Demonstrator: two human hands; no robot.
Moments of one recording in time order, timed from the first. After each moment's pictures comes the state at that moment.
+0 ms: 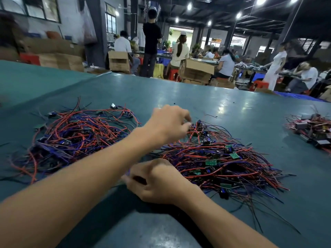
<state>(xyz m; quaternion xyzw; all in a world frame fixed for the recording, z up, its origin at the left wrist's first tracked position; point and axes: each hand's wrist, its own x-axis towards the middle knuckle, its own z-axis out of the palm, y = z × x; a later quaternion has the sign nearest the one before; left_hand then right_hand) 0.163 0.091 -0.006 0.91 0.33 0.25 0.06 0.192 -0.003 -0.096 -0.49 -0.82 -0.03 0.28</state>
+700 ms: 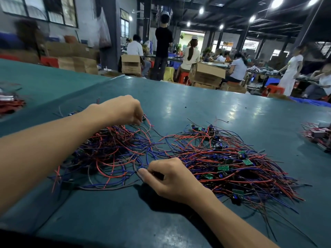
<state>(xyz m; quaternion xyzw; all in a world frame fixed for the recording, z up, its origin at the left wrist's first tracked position) 0.037 0.203 0.007 0.93 0.36 0.11 -0.04 0.191 0.001 -0.093 -0.46 -0.81 0.02 0.37</state>
